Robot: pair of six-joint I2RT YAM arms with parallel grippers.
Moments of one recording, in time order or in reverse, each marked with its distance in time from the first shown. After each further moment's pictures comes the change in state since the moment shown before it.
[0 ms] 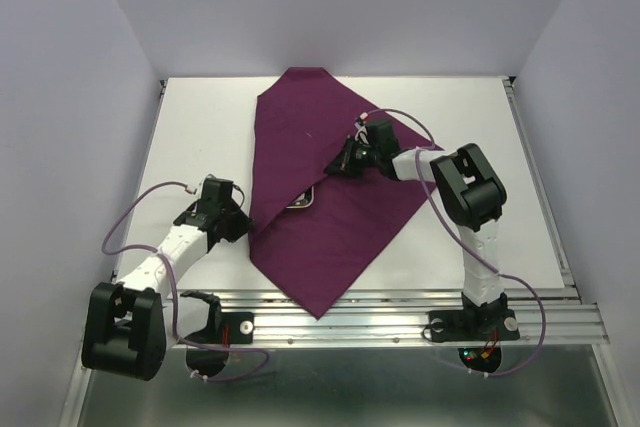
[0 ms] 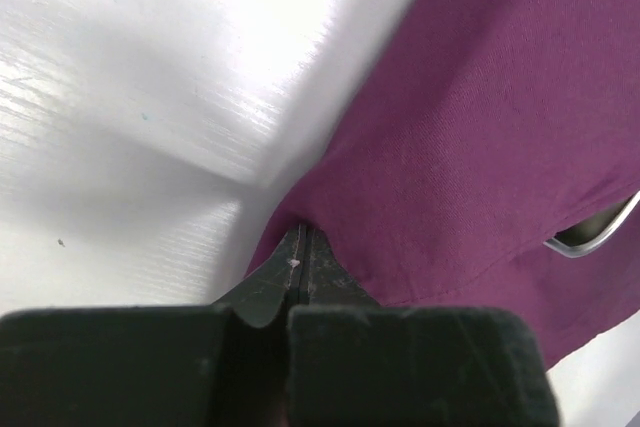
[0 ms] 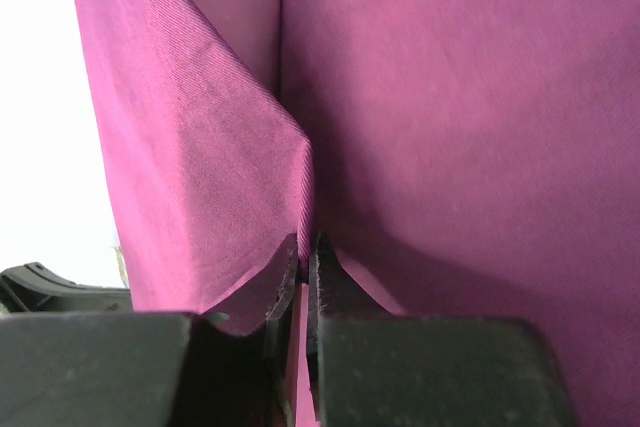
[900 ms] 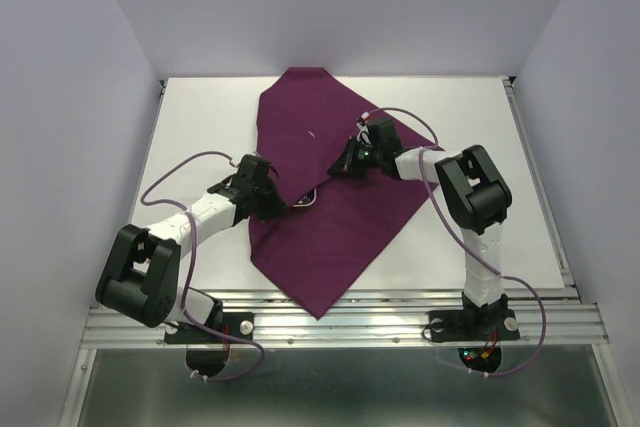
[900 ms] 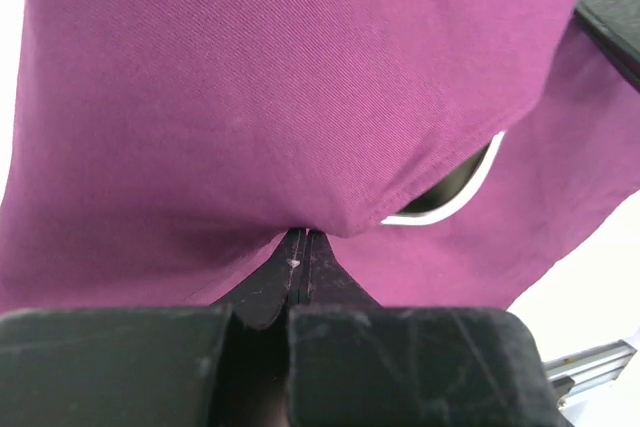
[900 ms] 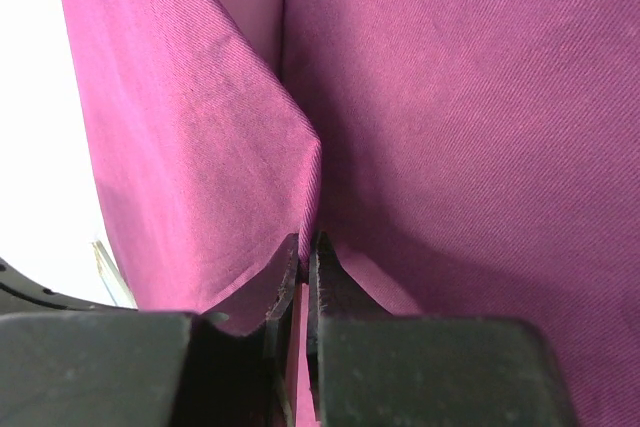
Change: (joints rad) left arm -0.209 0.286 0.219 0.103 0.080 0.011; right arm 0.000 -0.050 -0.027 -0.060 0.020 -0.050
